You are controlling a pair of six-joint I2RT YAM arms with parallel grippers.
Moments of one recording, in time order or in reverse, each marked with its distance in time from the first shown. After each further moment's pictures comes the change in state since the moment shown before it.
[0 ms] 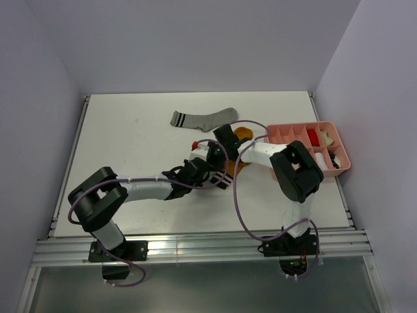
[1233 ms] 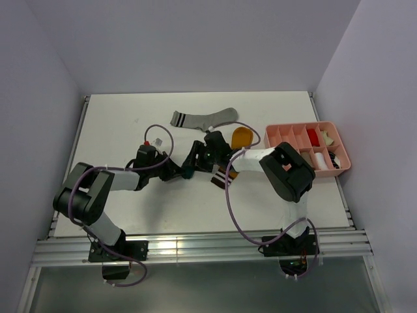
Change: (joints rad) left arm 0.582 -0.050 -0.271 0.309 0.895 -0.510; right arm 0.095 0.031 -0.107 0.405 0.063 0.007
